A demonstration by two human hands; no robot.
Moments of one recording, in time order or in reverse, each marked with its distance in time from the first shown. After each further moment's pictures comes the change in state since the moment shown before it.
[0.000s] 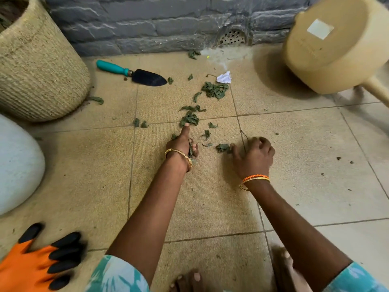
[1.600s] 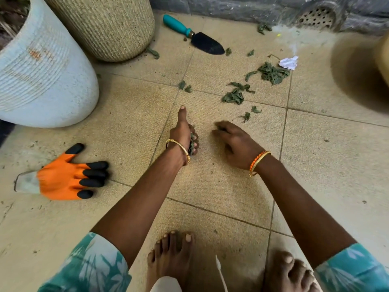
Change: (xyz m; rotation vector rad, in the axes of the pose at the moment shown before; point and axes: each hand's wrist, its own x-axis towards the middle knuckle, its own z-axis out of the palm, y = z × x) left_hand -0.021 -0.020 -0.072 0.108 0.247 0.056; right_hand 0.003 -0.044 0.029 -0.091 -0.693 -1.142
